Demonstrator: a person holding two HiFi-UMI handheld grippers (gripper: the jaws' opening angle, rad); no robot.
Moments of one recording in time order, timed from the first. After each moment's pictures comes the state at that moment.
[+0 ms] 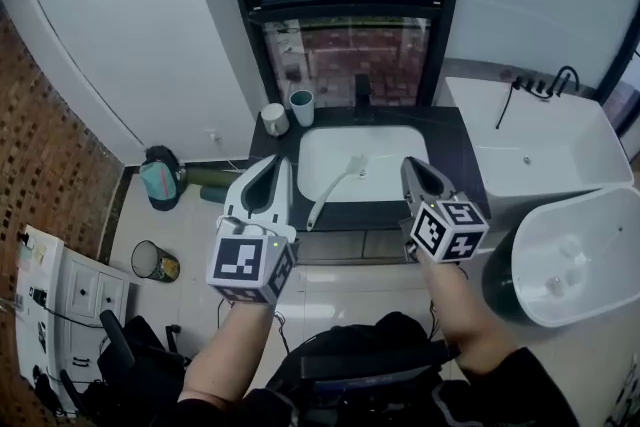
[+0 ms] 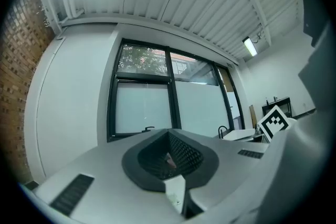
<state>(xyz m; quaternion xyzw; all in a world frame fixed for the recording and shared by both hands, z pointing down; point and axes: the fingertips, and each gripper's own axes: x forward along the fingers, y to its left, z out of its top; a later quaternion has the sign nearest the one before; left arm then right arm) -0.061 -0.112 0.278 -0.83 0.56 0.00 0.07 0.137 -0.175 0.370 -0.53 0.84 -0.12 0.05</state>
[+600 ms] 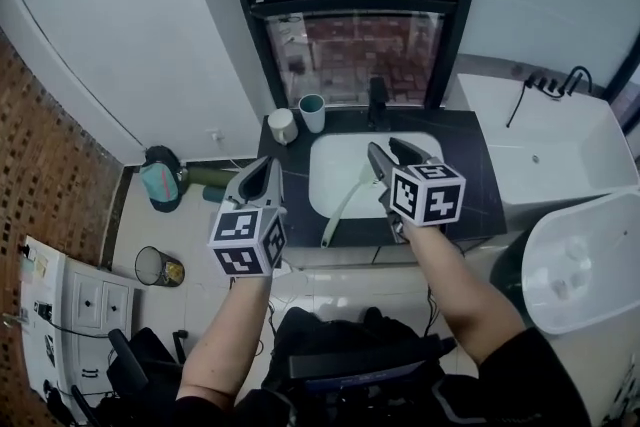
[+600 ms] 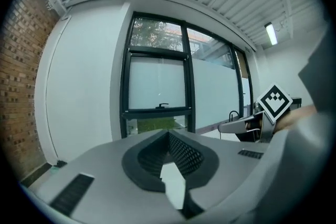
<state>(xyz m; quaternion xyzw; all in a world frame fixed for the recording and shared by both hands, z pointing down) -0.151 -0.264 0.352 -0.80 0.59 -0.08 -0.05 0.034 -0.326 0.393 -0.50 0.85 -0.17 -0.05</state>
